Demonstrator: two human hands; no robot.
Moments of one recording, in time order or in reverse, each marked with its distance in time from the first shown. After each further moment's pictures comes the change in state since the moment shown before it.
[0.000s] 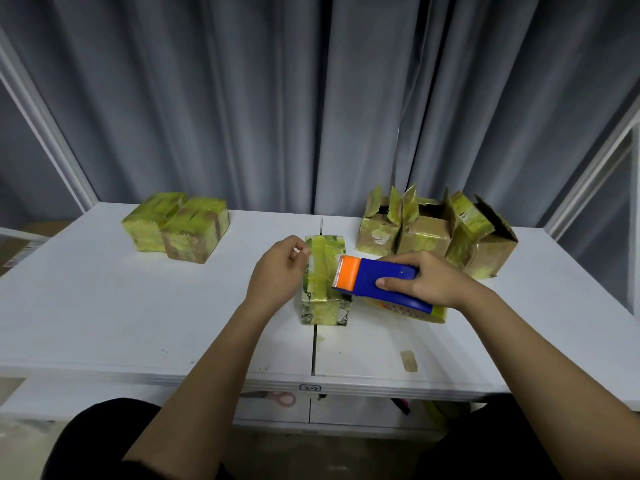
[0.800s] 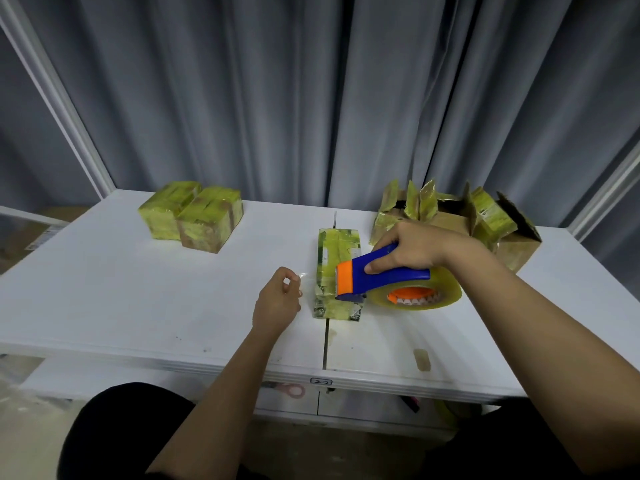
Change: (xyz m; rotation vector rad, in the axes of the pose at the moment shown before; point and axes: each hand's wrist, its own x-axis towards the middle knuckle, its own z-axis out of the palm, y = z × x) left_hand -0.027 -0.063 0.021 -0.105 0.010 -0.305; right_hand 0.050 -0.055 -0.009 -0.352 -0.244 0.052
